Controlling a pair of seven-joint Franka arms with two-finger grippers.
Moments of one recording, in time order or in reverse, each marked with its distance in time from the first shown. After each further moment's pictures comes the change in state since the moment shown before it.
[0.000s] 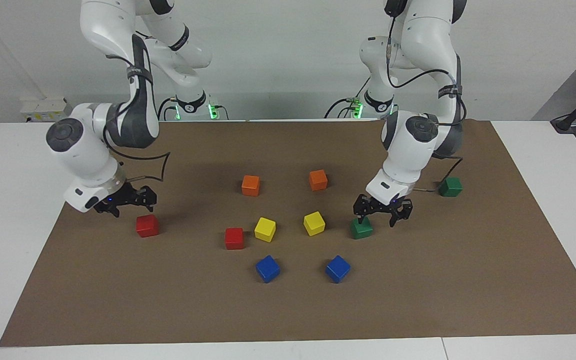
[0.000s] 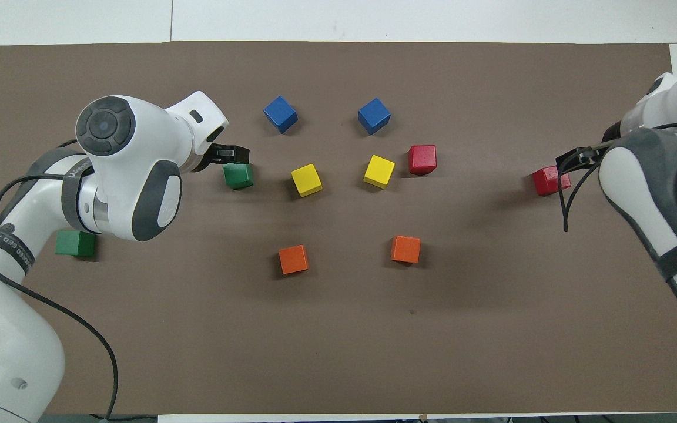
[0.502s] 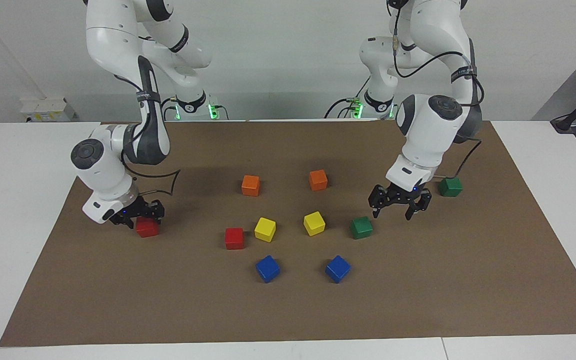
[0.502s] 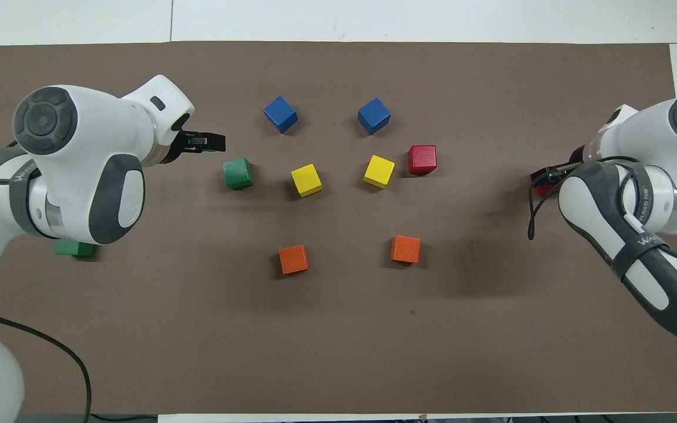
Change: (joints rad) left arm 0.041 -0.080 -0.001 -0.001 -0.018 -0.020 0.061; right arm -0.006 0.085 -0.005 -0.213 0.000 0.325 -0.002
